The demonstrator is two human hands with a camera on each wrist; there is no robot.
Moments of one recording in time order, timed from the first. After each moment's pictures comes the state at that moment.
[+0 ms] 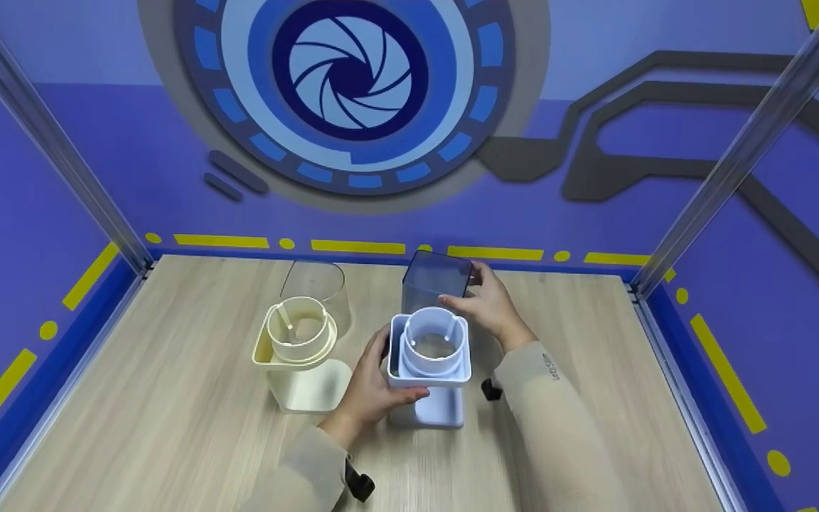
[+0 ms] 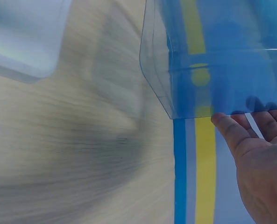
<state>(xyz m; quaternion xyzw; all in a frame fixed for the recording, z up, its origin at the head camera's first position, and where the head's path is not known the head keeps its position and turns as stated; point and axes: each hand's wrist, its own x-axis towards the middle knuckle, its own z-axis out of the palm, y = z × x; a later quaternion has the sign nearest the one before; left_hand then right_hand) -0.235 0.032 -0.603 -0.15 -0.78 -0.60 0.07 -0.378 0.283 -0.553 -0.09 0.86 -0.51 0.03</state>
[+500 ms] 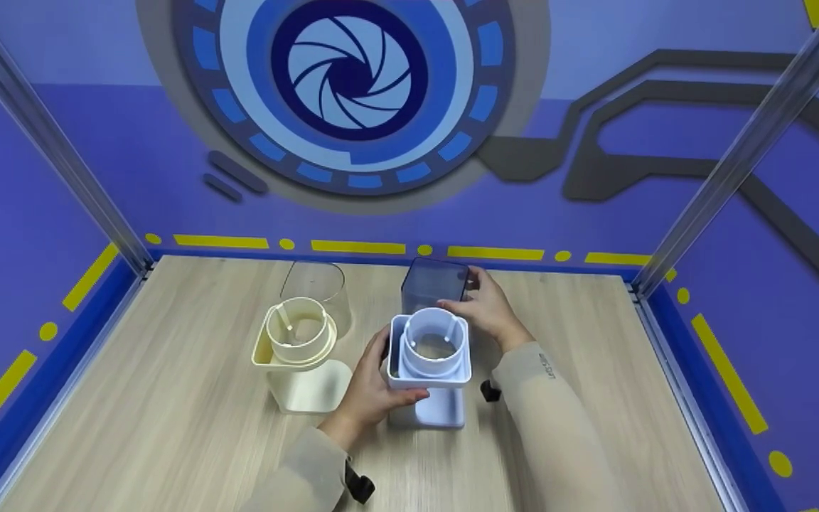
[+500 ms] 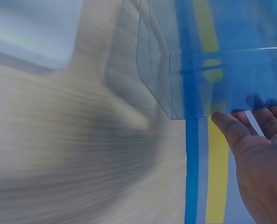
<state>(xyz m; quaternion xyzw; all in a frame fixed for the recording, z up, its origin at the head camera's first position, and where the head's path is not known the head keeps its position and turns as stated) -0.234 0.032 -0.604 -0.14 -0.79 -0.60 0.06 -0.380 0.281 -0.564 -0.08 0.85 -0.52 0.06</state>
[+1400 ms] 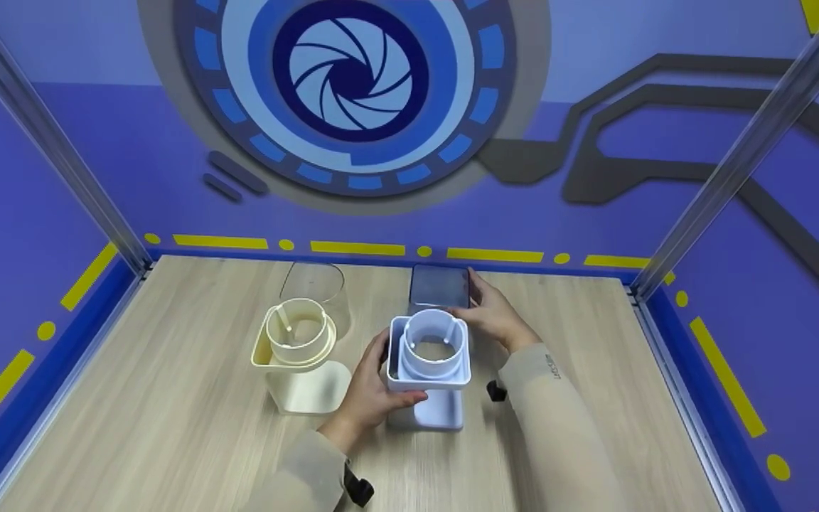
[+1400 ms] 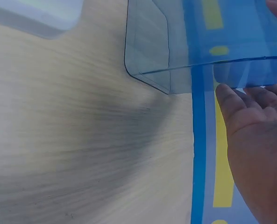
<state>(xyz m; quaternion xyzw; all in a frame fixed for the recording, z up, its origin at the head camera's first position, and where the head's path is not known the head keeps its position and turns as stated) -0.234 0.033 -0.608 -0.14 -0.78 -0.61 0.06 -0.389 0.300 -0.572 -0.15 0.81 -0.55 0.13</state>
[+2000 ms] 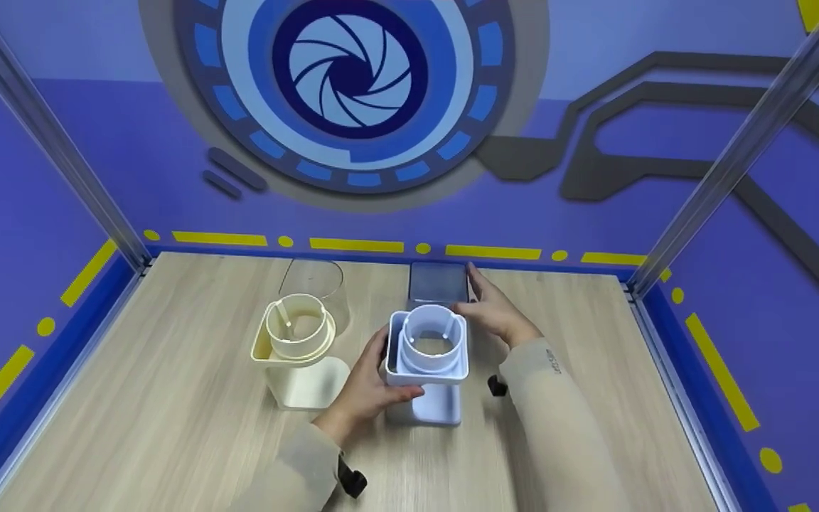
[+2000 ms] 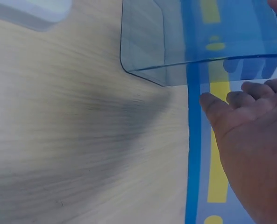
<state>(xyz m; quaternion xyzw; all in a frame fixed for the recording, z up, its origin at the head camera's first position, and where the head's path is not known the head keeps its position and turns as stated) -0.234 0.027 -0.603 -0.14 -0.77 -0.63 -0.01 -0.381 0.301 -0.561 -0.15 0.81 -0.54 0.15</state>
